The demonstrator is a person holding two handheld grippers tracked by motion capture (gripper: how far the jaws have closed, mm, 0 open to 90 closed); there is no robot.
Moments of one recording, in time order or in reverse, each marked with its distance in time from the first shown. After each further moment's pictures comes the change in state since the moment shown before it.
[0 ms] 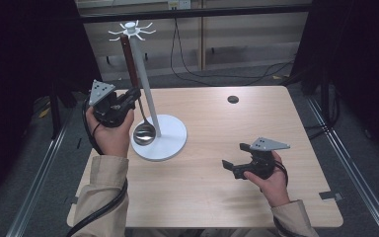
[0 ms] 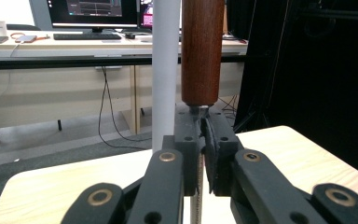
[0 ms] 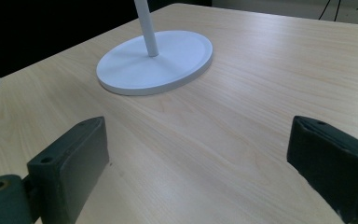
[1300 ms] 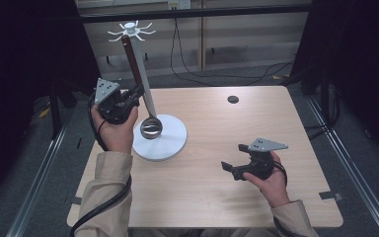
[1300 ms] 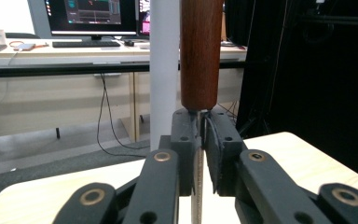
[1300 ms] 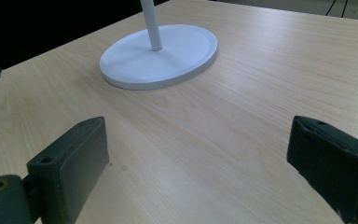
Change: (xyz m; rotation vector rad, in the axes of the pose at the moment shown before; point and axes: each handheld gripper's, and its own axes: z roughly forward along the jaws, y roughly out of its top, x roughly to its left) left arm 0.002 -0.004 0.014 -0.033 -0.006 0.002; right arm 0.001 -0.001 0.002 0.021 0.014 -0.015
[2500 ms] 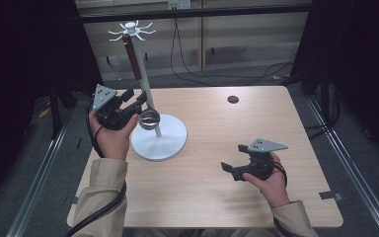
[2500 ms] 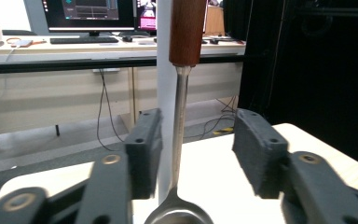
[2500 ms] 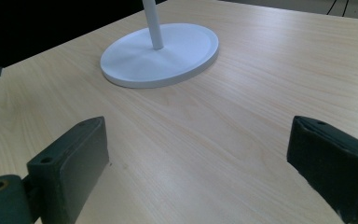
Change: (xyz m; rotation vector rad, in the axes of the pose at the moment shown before) left arm 0.006 -0.016 -0.006 0.020 -0.012 0.027; right arm 0.002 0.000 0.000 0.004 -0.001 -0.003
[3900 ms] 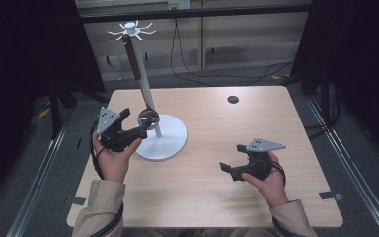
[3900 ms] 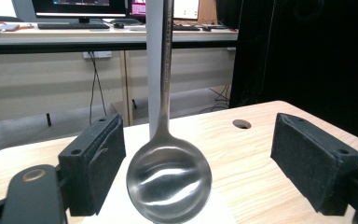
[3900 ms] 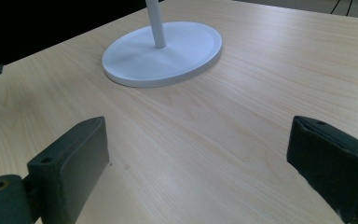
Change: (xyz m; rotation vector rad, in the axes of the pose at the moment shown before) left arm 0.000 -0.053 -0.016 0.028 -0.027 0.004; right arm 0.001 0.001 0.003 0.008 0.008 -0.012
